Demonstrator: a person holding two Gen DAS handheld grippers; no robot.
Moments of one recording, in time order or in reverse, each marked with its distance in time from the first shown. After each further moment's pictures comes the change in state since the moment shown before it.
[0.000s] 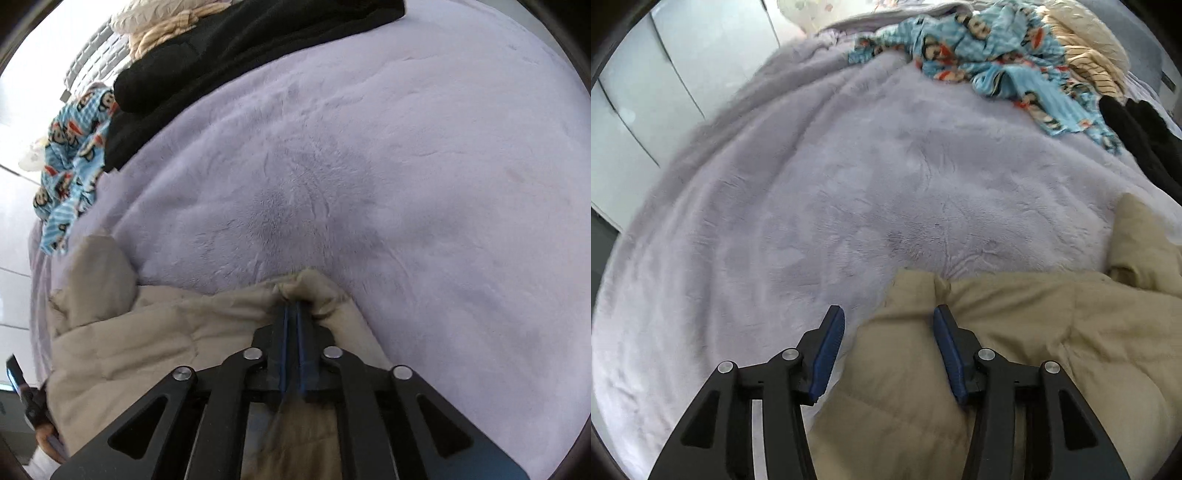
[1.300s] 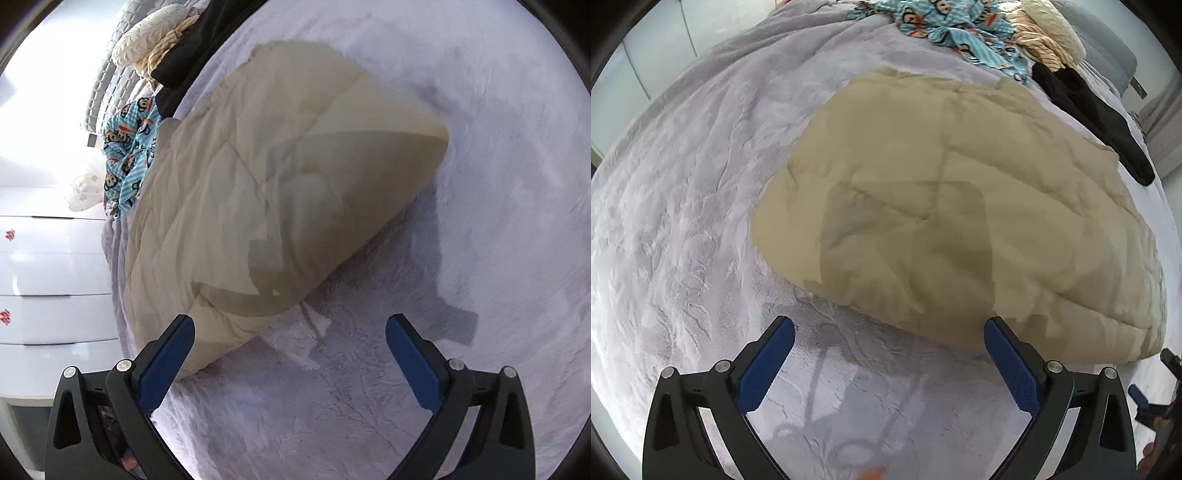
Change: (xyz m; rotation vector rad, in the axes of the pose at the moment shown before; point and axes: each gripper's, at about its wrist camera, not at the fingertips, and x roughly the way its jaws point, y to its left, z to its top) left arm -0.115 0.018 -0.188 -0.101 0.166 -0.235; right arm -0.078 -0.041 -0.232 0.282 0.094 0.314
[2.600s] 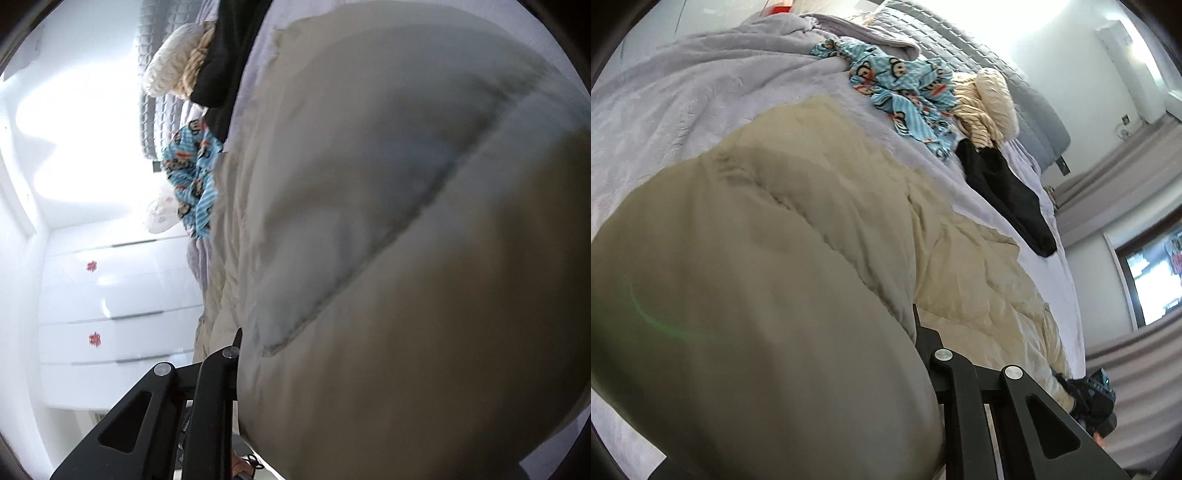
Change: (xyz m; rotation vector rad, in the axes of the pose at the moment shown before) left arm -0.028 -0.008 0.036 -0.119 -0.189 -0.455; right arm 0.046 0.013 0.049 0.105 0.049 0.393
